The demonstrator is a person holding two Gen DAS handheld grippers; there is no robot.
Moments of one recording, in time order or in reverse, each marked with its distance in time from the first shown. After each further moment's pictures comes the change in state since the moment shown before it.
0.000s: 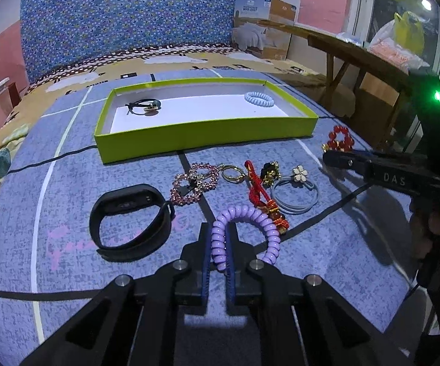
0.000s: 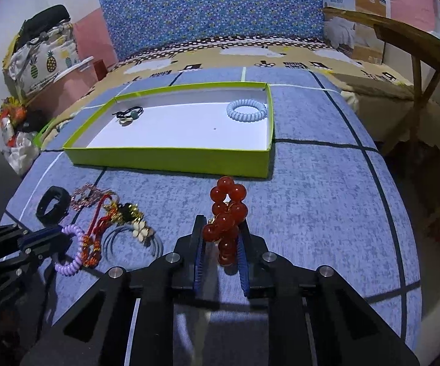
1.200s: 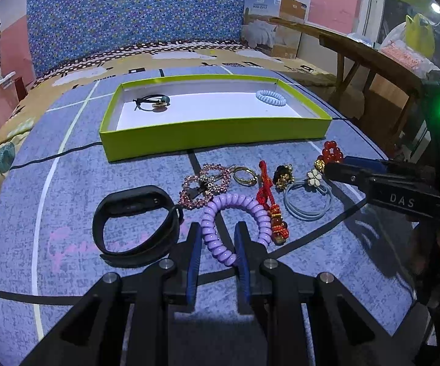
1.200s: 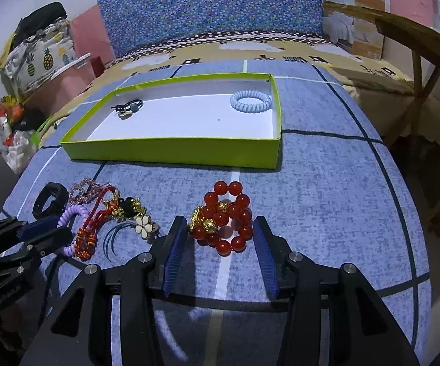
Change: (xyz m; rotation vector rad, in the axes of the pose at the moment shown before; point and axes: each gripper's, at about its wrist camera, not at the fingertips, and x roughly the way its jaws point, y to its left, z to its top) left arm 0.011 0.002 0.006 -0.023 0.022 0.038; right arm 0.011 0.007 -0.003 0.003 0.020 -0.014
